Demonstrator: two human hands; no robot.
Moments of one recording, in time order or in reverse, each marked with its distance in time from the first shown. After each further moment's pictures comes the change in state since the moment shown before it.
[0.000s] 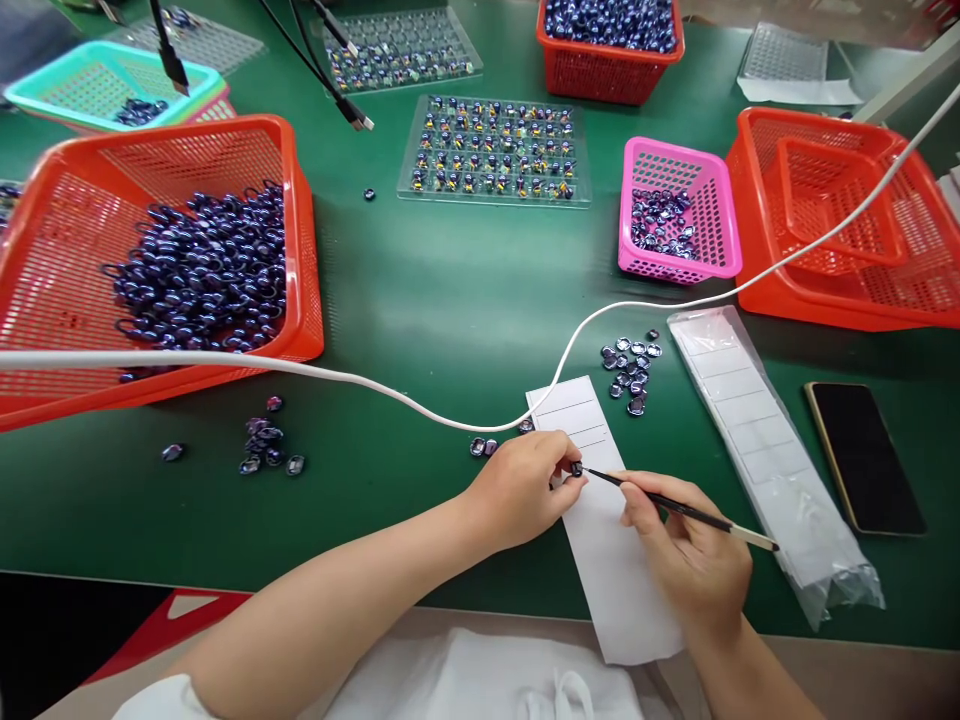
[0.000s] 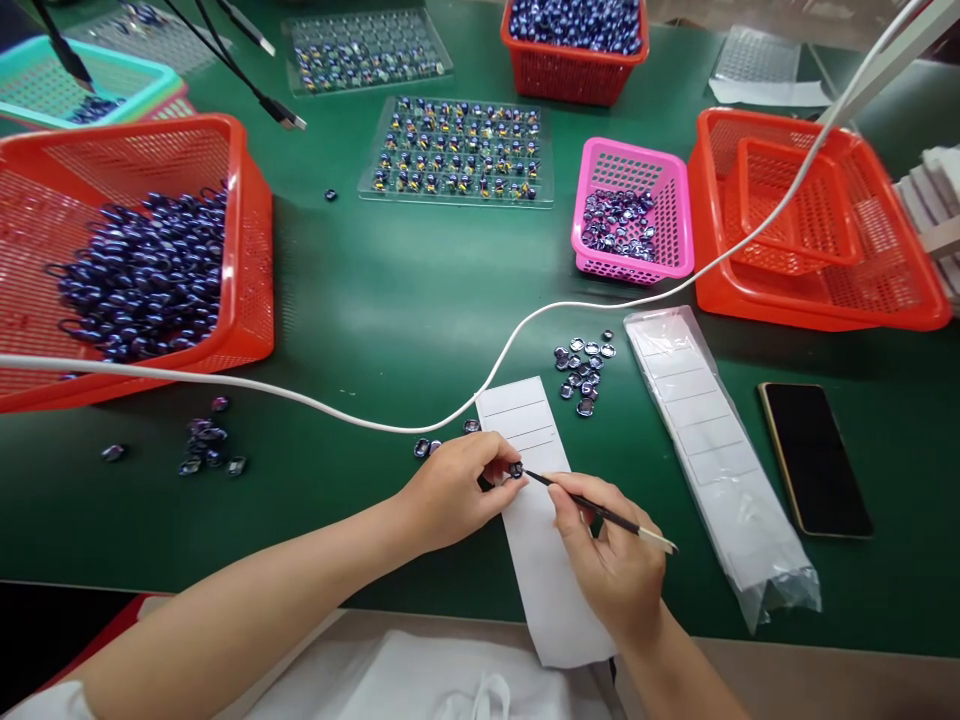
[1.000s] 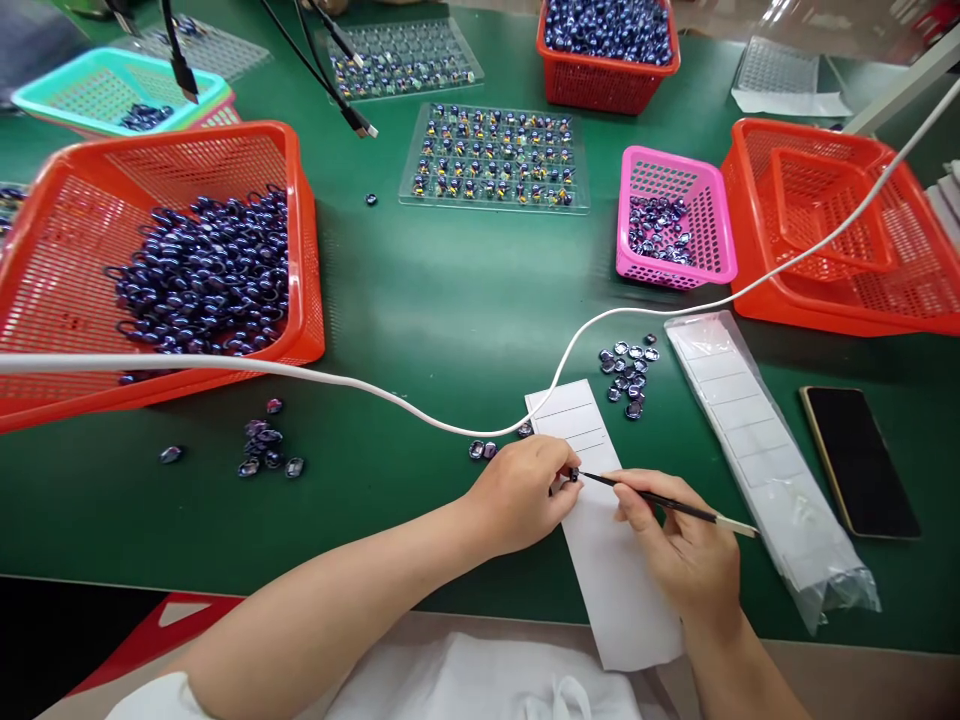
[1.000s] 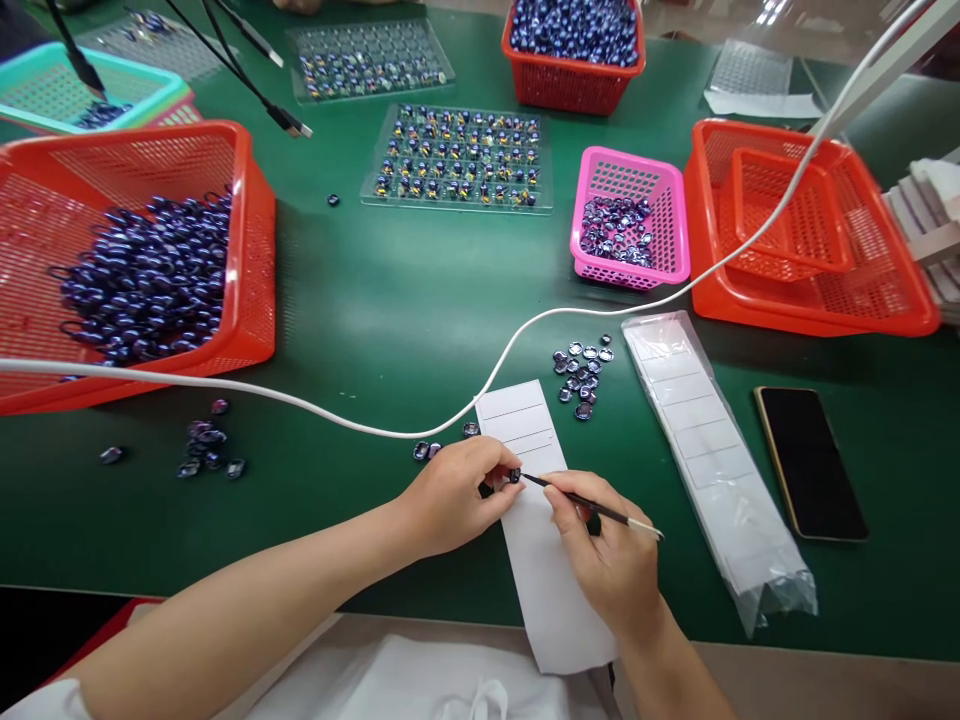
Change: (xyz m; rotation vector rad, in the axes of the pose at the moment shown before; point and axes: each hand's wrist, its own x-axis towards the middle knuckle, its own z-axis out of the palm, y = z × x) left_hand -0.001 -0.005 0.004 0.032 0.028 0.113; right_hand 0.006 0.005 -0.002 0.034 -0.114 -0.026
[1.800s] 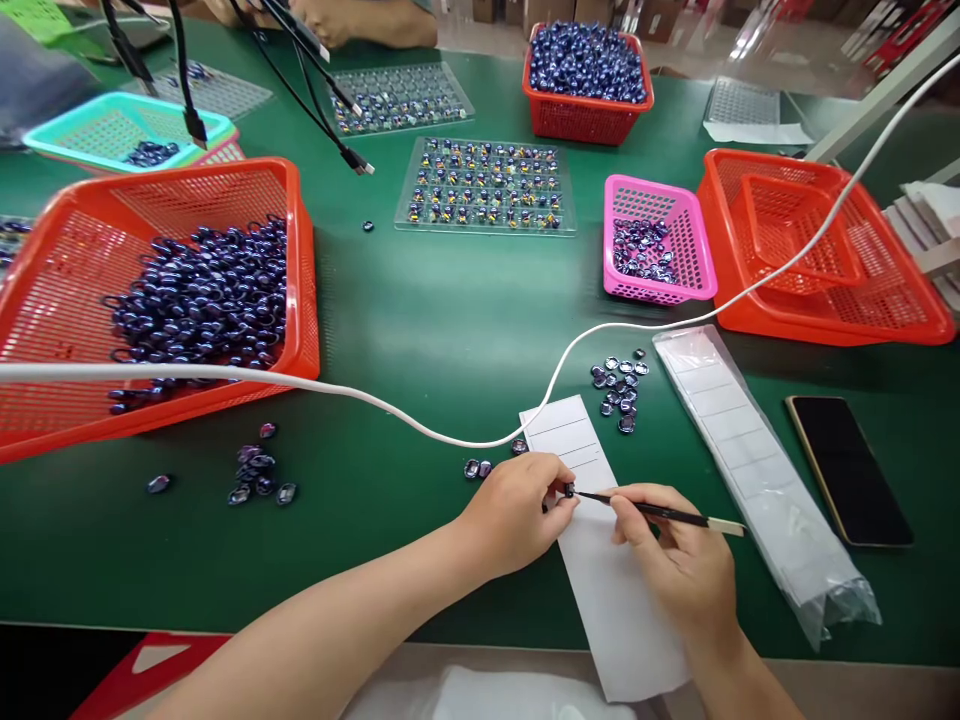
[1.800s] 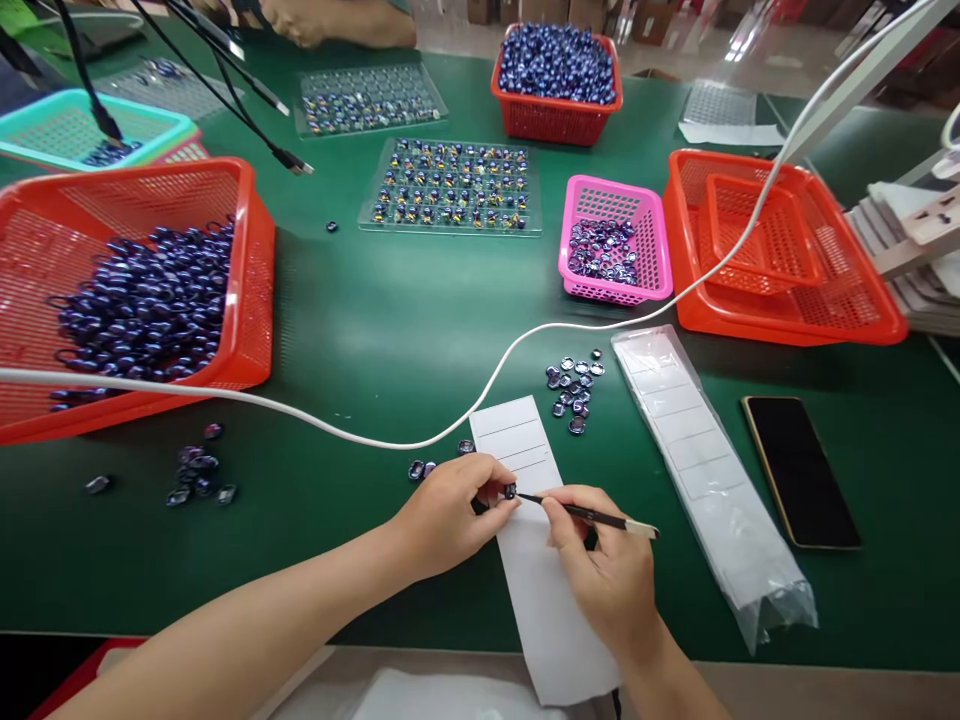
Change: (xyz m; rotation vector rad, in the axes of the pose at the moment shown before) left_hand 0.000 0.001 -0.001 -0.052 -0.017 -0.076; right_hand 0.003 -0.007 0.000 -0.018 0.020 0.155
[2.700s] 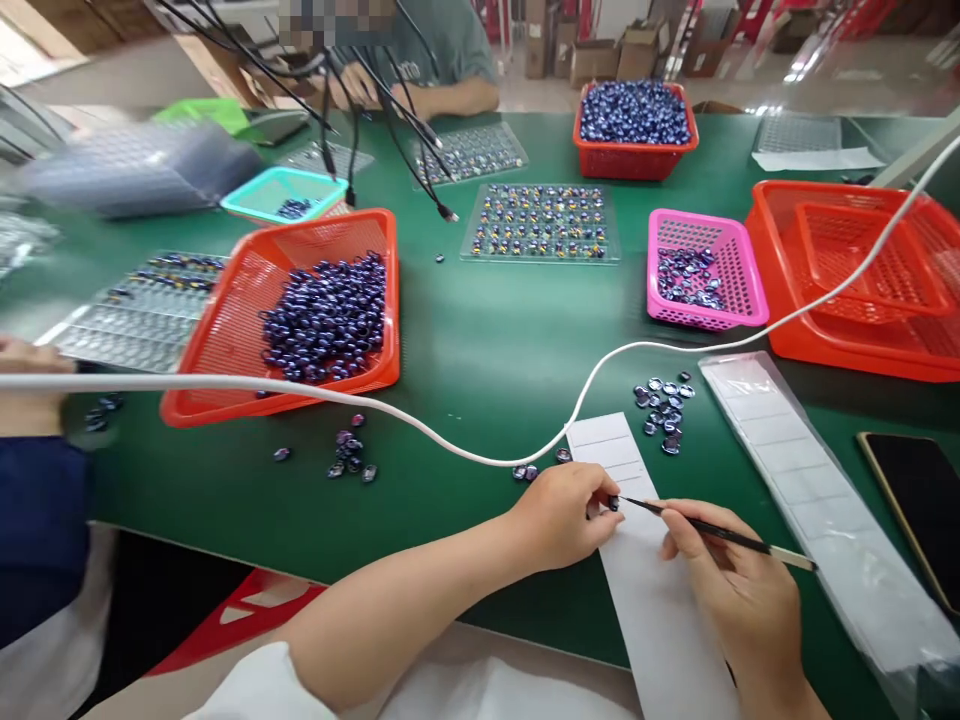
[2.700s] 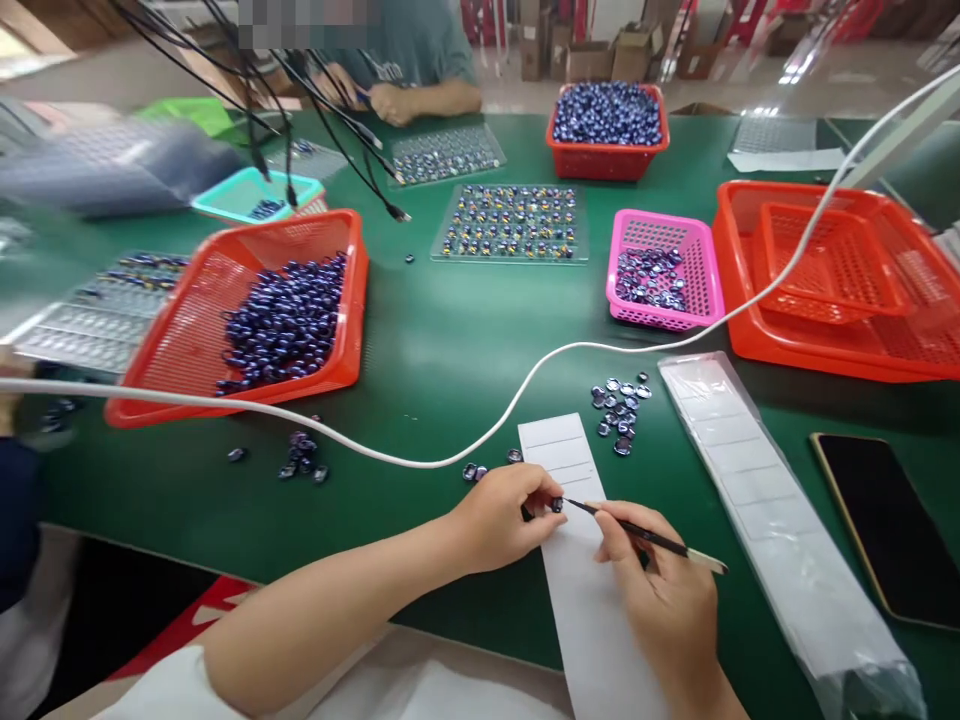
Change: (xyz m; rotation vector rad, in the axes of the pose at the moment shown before) left_hand 0.002 0.001 0.001 -0.037 -0.052 -0.087; right_hand -0.004 -0.002 -0.003 -0.064 0.080 0.118
